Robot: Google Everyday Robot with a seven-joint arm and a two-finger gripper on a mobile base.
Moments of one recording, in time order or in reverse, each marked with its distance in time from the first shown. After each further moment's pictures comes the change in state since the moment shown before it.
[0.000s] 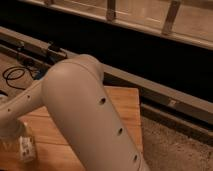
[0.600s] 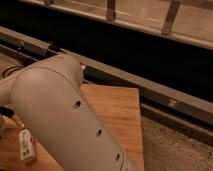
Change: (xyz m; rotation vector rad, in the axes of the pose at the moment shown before) arm -0.053 0.058 -0.056 0.085 -0.008 -0.170
